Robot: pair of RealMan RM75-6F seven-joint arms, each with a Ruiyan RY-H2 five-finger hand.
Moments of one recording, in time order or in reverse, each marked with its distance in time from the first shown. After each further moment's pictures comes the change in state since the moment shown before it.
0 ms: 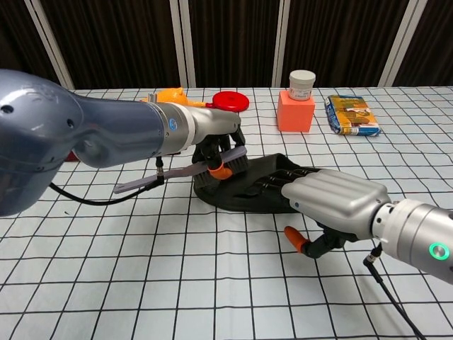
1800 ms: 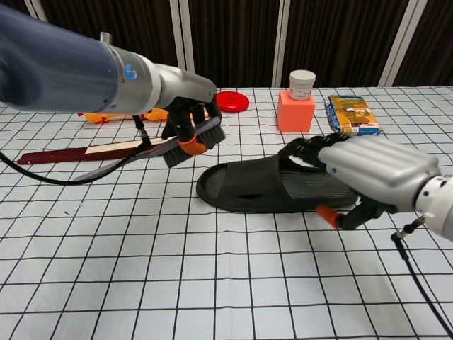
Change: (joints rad) left arm -0.045 0.250 0.023 -0.354 -0.182 0.153 0.050; right arm -0.075 0.078 -0.012 -0.095 -0.039 0.219 -0.076
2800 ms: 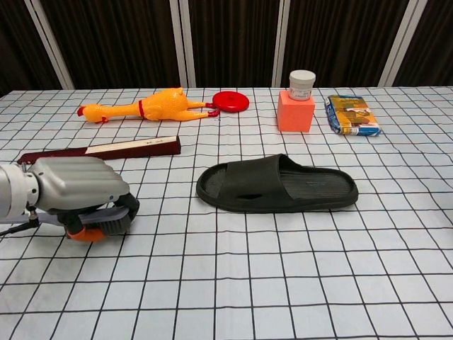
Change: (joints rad) left arm 0.396 0.063 0.421 0.236 1.023 -0.231 -0.387; right arm -0.352 0.313 -0.066 0.044 -0.153 0.330 0.346
